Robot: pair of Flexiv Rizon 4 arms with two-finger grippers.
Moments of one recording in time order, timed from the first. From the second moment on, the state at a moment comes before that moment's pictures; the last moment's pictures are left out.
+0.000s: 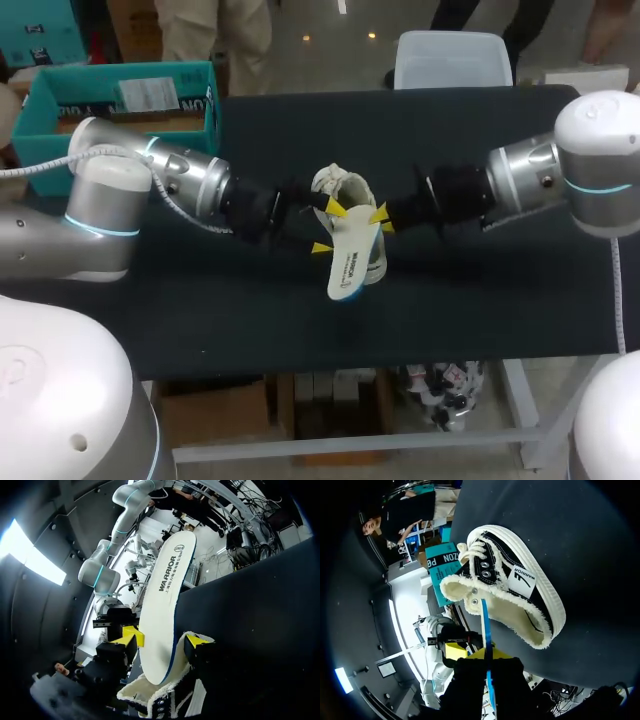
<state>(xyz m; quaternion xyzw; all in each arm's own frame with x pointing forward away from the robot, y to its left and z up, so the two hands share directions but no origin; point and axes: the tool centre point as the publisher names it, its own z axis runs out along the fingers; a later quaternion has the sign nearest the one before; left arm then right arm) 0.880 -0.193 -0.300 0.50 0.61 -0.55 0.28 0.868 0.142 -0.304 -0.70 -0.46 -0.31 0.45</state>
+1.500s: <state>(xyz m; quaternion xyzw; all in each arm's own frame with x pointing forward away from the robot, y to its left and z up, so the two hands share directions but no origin) 0.885 -0.199 -0.305 0.53 0.60 -0.55 0.24 0.869 0.145 -0.320 -0.69 -0.44 -0.31 0.48</state>
